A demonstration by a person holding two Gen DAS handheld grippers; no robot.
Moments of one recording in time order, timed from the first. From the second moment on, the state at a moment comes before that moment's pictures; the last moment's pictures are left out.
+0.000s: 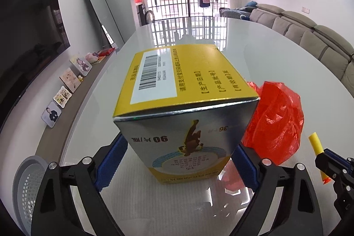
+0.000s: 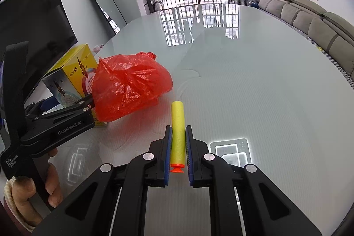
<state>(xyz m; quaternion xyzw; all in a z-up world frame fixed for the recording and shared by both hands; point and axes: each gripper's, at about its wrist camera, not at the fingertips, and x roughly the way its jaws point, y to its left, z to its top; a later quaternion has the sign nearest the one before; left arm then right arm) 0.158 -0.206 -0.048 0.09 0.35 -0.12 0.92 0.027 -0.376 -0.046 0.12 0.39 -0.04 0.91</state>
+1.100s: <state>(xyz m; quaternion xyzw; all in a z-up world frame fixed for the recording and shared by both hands) 0.064 -0.104 -0.015 0.09 0.33 -0.09 0.94 -0.006 -0.338 -0.041 0.11 0.38 -0.03 0.92</state>
